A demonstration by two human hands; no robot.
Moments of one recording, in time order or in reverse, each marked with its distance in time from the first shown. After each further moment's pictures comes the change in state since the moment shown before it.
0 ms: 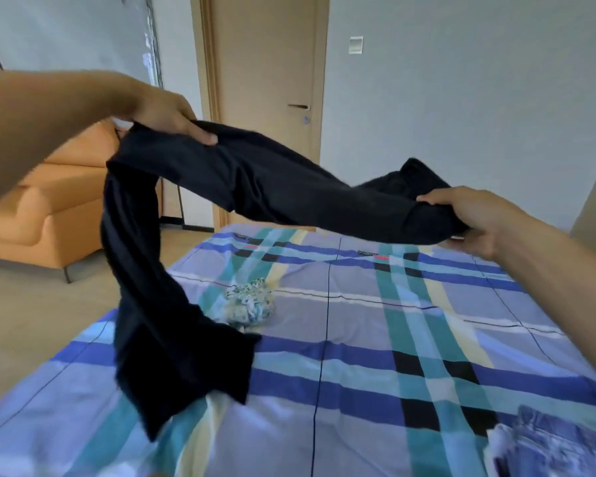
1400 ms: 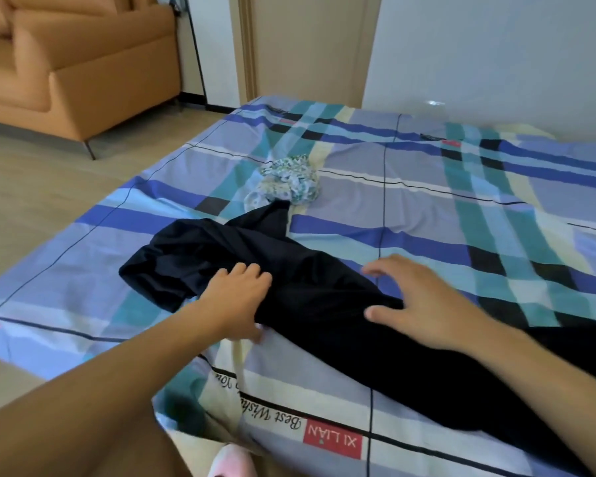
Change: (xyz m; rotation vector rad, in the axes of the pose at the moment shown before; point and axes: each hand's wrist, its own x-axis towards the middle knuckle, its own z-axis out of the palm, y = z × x) left_hand -0.101 -0.048 0.471 0.353 -0.224 0.196; right_hand -0.079 0.272 0.142 -1.008 -0.636 -0.369
